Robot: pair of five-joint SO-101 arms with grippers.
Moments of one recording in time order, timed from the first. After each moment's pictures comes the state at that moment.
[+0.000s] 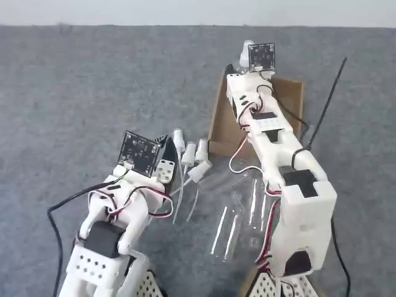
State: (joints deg) left arm 14.6 -80.3 74.3 46.1 1.3; right arm -13.2 27.4 11.8 -10.2 -2.0
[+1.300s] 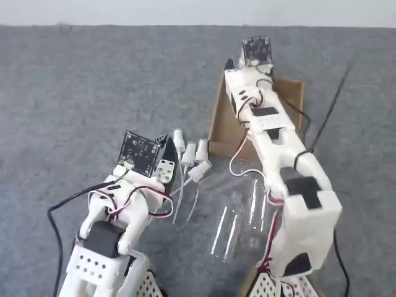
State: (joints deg) left arm 14.6 -80.3 74.3 46.1 1.3; right arm -14.1 18.3 11.8 -2.0 0.5
